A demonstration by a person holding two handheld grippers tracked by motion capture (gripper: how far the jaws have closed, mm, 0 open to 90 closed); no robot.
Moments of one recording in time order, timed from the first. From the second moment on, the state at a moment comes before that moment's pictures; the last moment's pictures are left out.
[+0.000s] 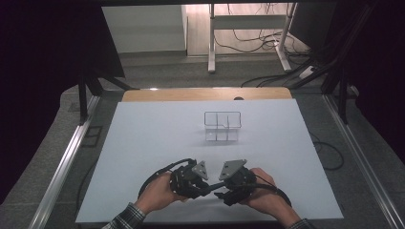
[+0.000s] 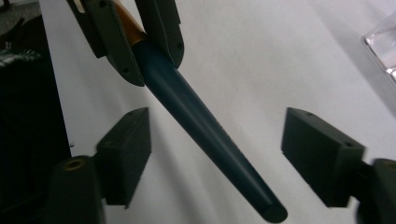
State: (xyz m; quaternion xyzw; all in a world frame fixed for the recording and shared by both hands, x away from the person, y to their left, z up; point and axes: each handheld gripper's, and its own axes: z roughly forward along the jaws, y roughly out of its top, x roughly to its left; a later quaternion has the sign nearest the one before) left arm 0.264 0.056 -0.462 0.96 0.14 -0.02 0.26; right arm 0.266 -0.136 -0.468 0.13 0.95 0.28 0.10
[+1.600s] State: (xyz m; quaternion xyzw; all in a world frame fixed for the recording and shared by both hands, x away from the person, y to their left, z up) left arm 0.272 0.115 -0.468 0.91 0.24 0.09 0.34; right arm 0.271 -0.155 -0.459 0.14 0.95 0.27 0.09
